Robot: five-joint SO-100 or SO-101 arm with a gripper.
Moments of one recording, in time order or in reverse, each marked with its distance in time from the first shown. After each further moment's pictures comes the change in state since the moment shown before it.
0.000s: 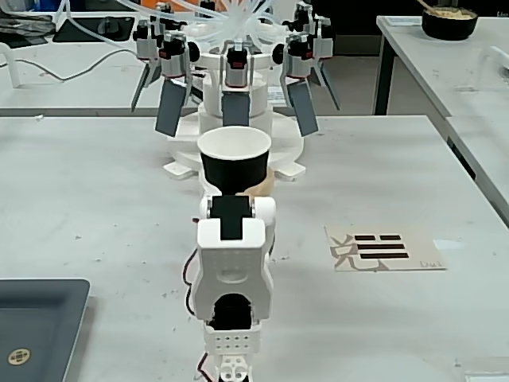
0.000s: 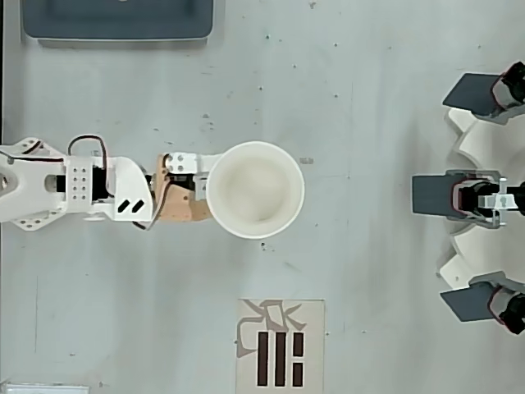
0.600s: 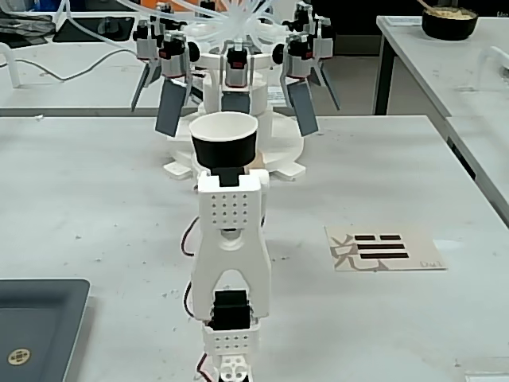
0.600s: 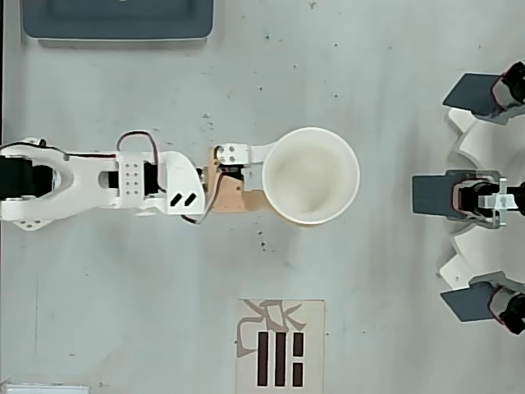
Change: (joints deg) arm -2.8 -23.9 -25.0 1.8 -2.4
